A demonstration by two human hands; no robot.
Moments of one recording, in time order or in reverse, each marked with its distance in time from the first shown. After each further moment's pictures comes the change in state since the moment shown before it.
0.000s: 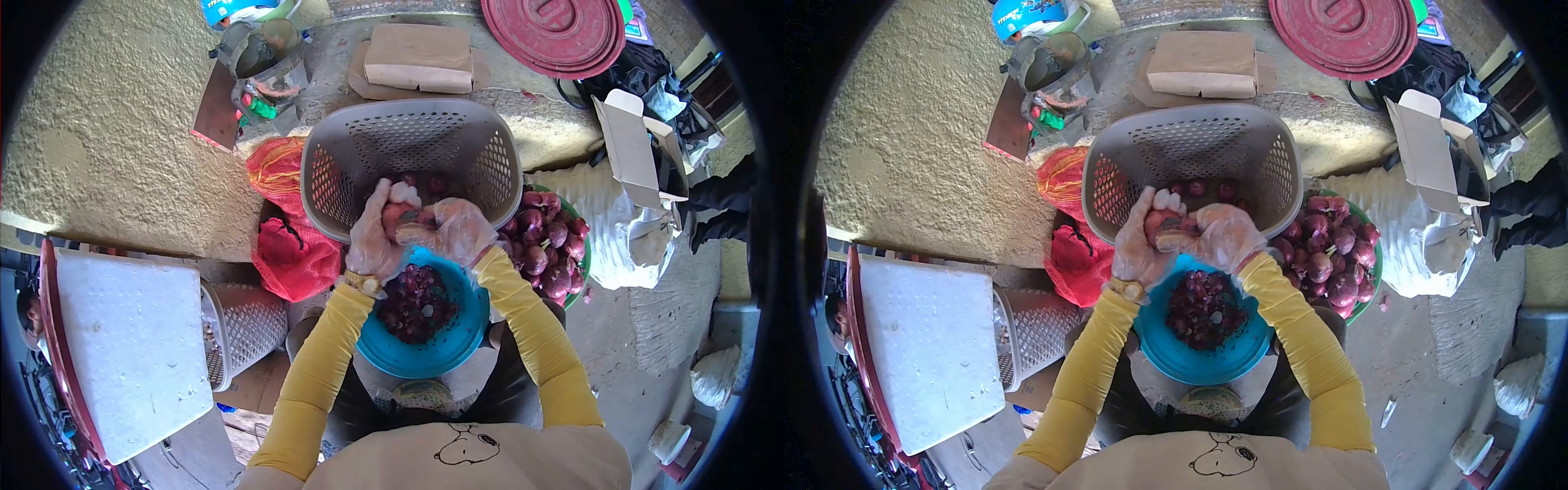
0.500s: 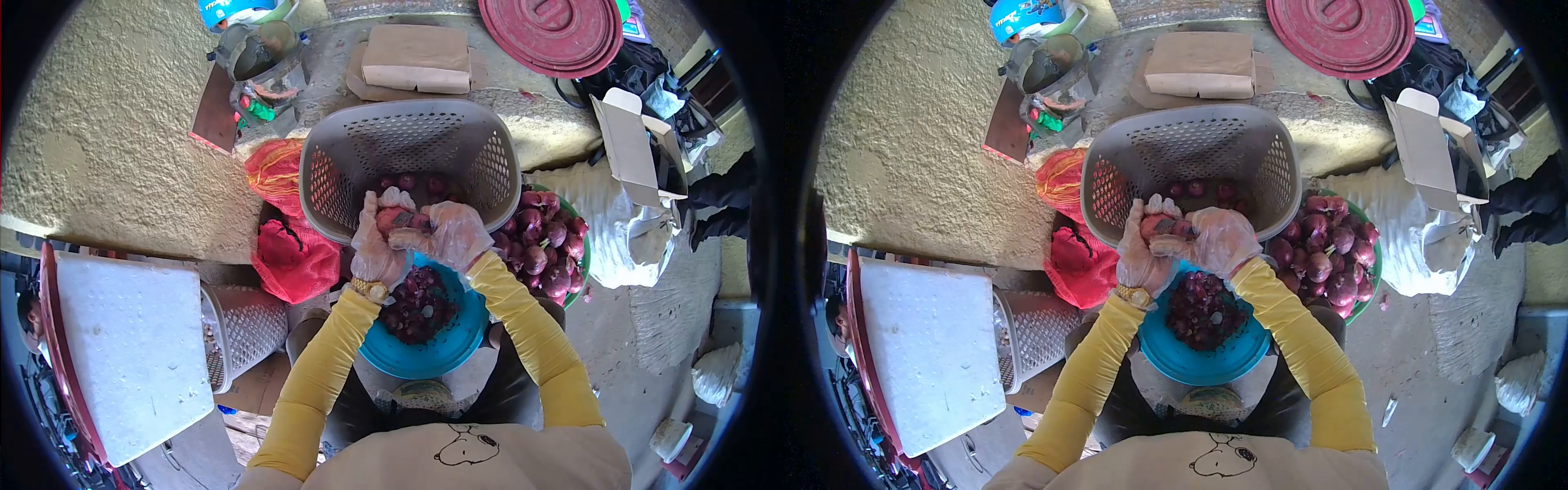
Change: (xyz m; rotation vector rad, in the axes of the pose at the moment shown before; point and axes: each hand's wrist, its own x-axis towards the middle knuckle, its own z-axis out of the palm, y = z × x) left_hand -0.013 -0.012 0.006 -0.057 0.134 0.114; right_hand -0.002 -0.014 0.003 -0.122 0.041 0.033
